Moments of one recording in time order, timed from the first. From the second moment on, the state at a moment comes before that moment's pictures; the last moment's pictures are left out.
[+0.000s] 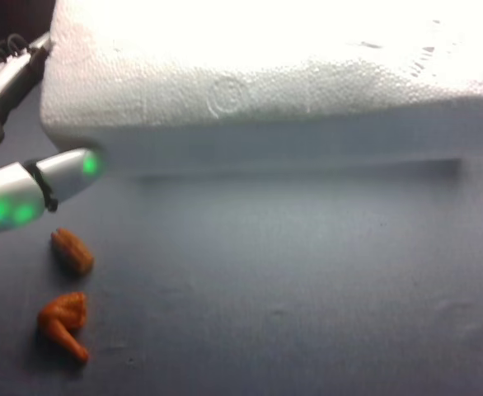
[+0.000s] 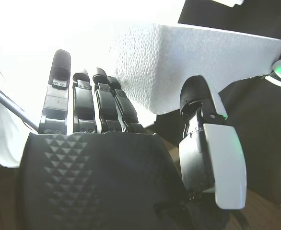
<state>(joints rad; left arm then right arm) 1.01 -0.88 0.98 -0.32 -1.29 0.52 -0.91 -0.68 0.75 0.43 1.34 -0.93</state>
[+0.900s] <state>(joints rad) 1.16 -0.99 0.99 -0.31 -1.26 0.45 -1.19 -0.78 0.78 0.48 1.38 -0.76</state>
